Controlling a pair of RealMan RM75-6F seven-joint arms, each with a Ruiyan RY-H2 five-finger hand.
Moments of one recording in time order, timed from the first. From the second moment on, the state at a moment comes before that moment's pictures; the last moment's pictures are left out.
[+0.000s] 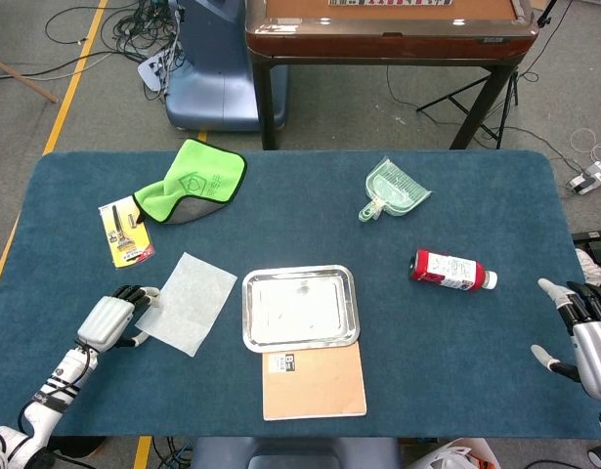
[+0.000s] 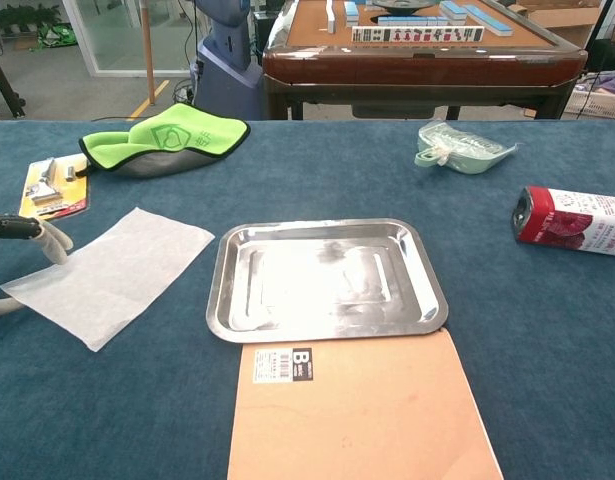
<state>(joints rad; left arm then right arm) -0.44 -1.56 0.06 -0.87 1.62 1.24 -0.42 0.02 -0.94 0.05 -1.78 -1.58 1.57 -0.09</state>
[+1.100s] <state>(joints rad) -0.53 -1.51 -0.02 -1.01 1.66 1.37 -0.51 0.00 -0.94 0.04 -1.78 -1.59 1.59 -0.09</state>
